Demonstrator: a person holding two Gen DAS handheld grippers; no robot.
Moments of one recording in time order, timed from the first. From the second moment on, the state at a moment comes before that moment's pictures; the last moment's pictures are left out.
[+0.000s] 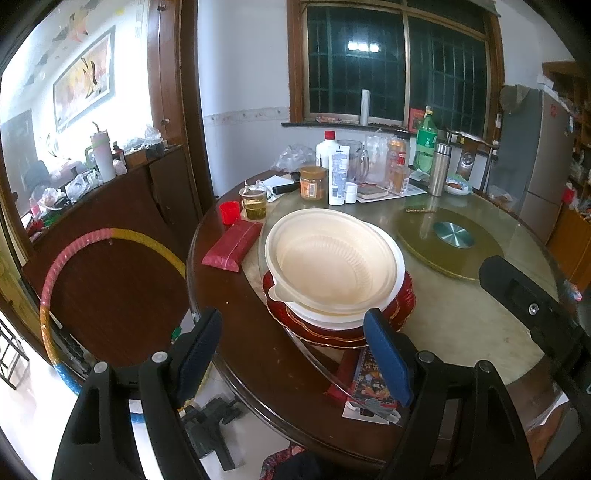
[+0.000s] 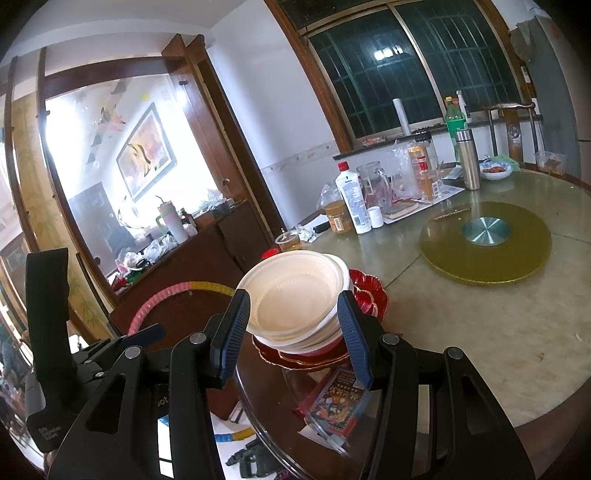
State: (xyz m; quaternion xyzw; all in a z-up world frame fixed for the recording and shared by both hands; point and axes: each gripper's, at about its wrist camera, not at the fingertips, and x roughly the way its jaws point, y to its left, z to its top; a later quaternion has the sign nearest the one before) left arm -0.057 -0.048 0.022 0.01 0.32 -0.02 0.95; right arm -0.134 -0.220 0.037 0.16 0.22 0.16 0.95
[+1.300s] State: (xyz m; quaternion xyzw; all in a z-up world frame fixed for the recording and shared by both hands) left arm -0.048 -0.036 0.011 0.00 0.32 -0.01 0.95; right arm -0.120 -0.210 0.028 0.14 0.24 0.17 0.95
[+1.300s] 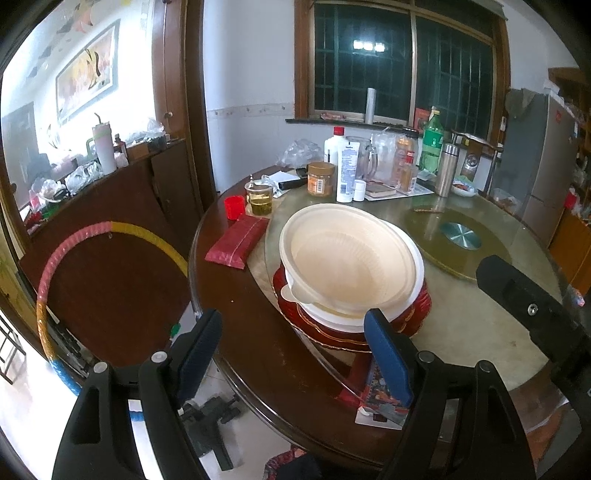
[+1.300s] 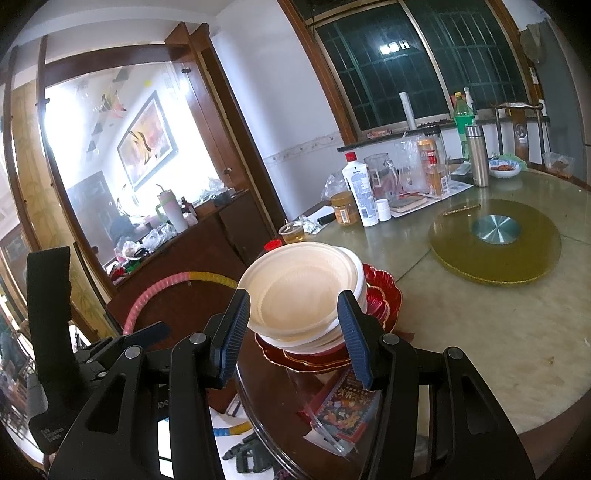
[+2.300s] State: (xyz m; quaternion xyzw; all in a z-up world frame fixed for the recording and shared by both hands) left arm -0.049 -0.032 0.014 0.00 0.30 -0.02 0.95; right arm -0.114 -0.206 0.022 0.15 0.23 0.17 0.95
